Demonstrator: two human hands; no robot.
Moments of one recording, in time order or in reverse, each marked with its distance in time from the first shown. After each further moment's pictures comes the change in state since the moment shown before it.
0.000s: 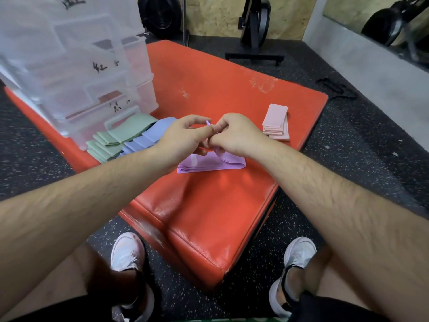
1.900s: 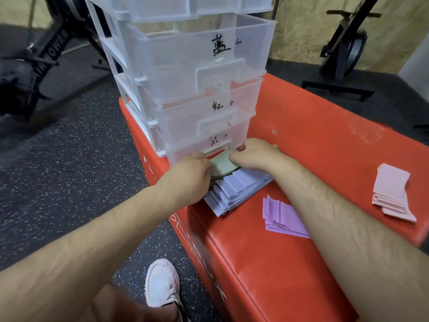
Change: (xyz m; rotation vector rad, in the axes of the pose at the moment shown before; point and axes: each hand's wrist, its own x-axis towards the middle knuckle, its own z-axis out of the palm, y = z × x) left_hand -0.005 -0.042 -0.186 1.157 0.175 0.212; right_hand 0.141 -0.106 0.110 -0.448 -0.242 -0.062
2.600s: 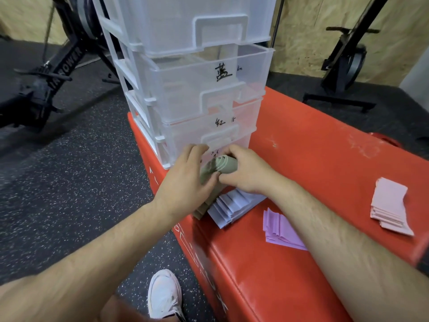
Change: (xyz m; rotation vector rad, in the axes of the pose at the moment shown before) left_hand -0.014 0.016 -0.027 -0.199 0.377 -0.051; right_hand -0.038 -0.017 -0.002 0.428 0.055 -0.382
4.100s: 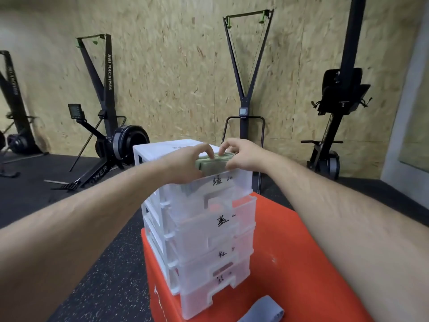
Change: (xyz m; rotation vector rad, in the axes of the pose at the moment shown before) left_hand 0.232 0.093 -0.229 0.313 -0.216 0.068; right_hand 0.092 -0.208 -0.227 -0.166 0.191 -0.198
